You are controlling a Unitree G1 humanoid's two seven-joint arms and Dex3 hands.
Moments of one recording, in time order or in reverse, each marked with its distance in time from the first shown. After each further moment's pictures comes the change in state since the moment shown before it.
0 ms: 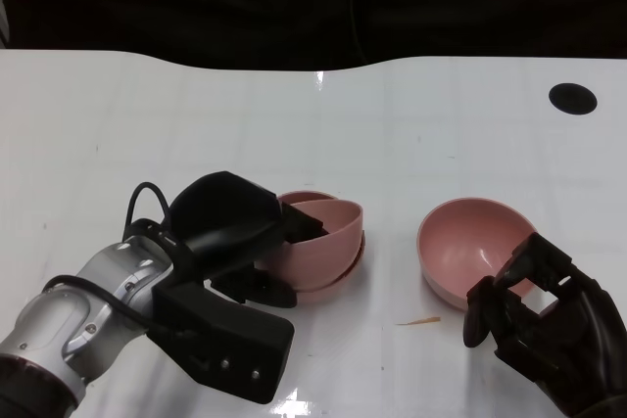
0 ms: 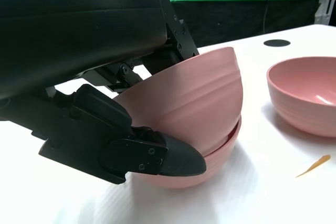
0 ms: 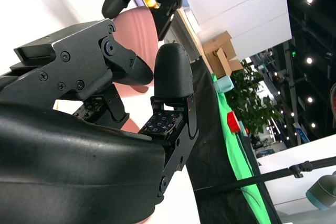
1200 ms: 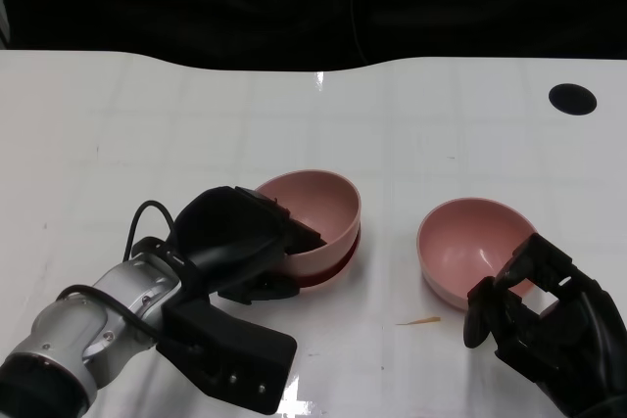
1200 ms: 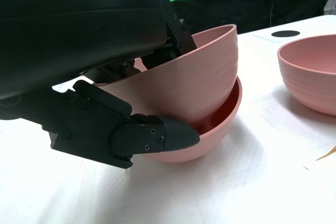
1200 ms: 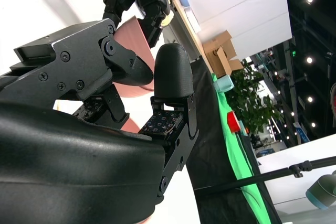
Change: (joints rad) left arm -0.039 -0.026 -0.083 0.162 0.073 0.002 0.170; right arm 0.003 0.000 0.000 -0.005 0.000 0.004 -0.003
